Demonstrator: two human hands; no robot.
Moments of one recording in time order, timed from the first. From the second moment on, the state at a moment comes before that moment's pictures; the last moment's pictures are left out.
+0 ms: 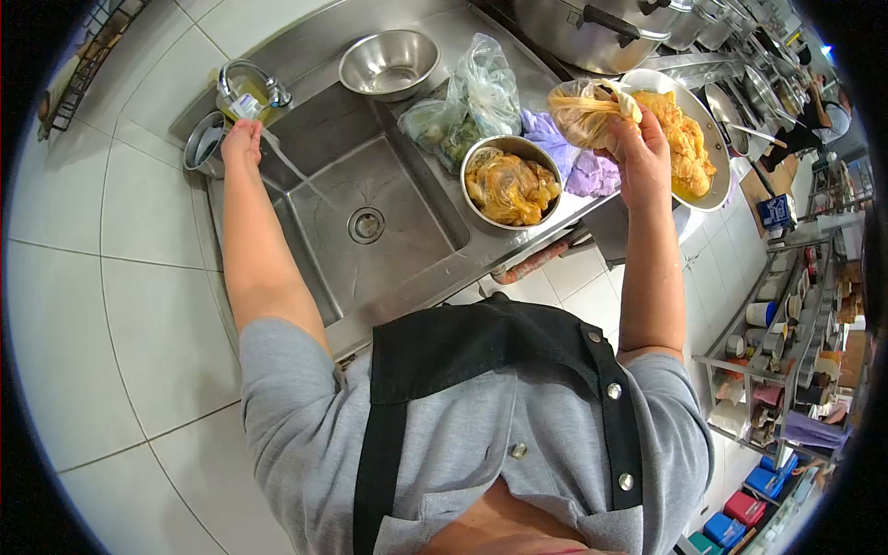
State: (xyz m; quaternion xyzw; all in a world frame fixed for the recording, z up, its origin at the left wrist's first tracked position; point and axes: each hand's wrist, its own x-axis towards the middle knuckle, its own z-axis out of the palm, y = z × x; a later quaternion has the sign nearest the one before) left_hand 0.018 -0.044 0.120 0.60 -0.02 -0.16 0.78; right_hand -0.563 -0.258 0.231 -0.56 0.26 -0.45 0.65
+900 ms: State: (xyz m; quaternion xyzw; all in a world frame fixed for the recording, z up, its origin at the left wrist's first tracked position) left_hand -0.349 -0.098 0.111 0.57 -0.24 -0.54 0.57; right_hand -0.533 -0.205 0.175 -0.94 0.23 -0.18 0.17
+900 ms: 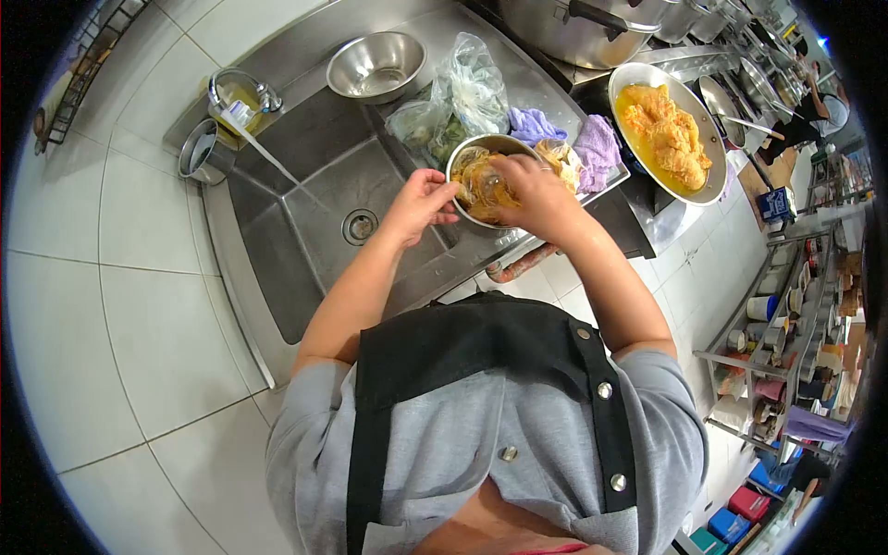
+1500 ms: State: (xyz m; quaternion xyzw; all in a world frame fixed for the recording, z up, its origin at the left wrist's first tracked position) left_hand -0.354 -0.104 0.113 0.53 -0.24 -0.57 0.57; right_hand -0.508 -0.250 0.268 -0.92 0.25 -0.24 0.20
